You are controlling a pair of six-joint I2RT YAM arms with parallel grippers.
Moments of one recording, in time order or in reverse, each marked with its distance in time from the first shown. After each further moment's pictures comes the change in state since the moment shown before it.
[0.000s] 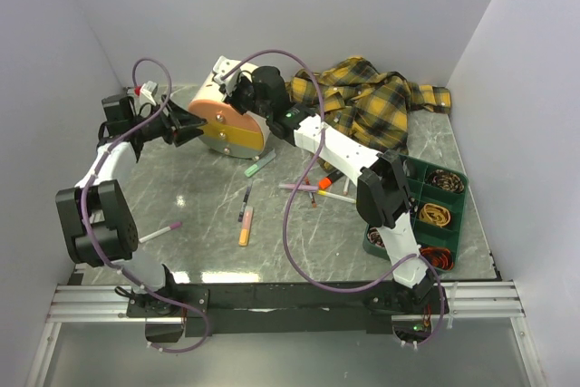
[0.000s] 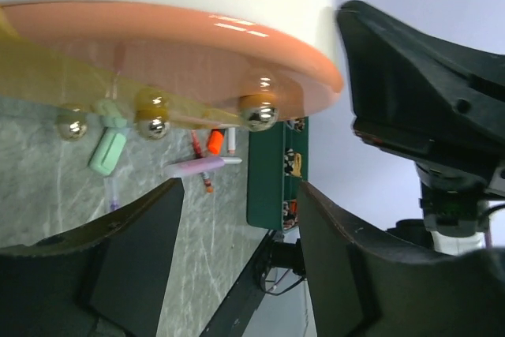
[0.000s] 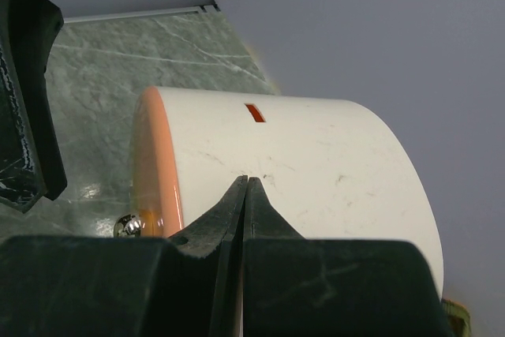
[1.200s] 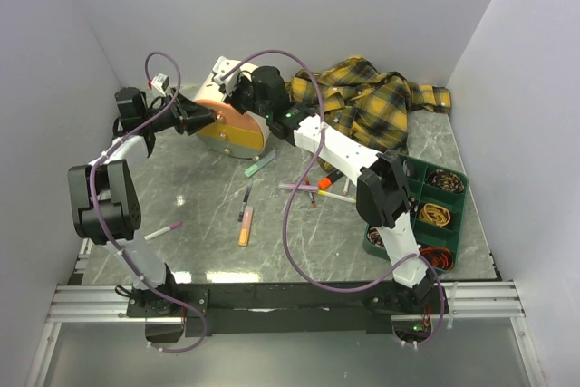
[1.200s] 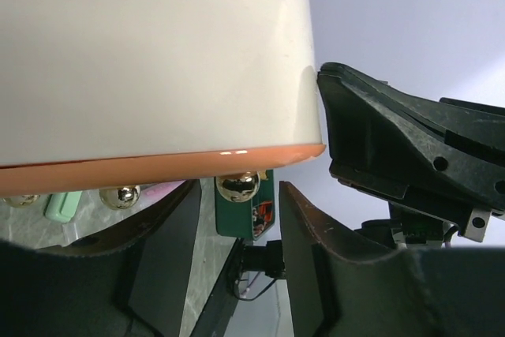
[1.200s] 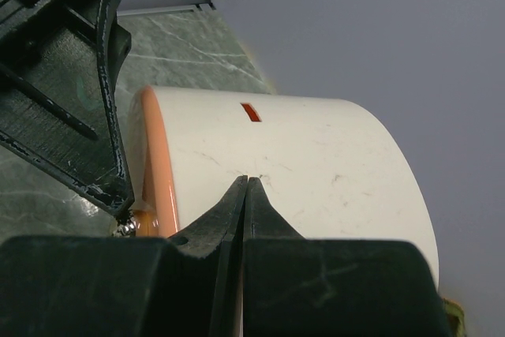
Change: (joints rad) left arm -0.053 0.155 0.043 0.360 0.071 -0.279; right arm 0.000 0.003 0.002 0.000 0.011 -0.012
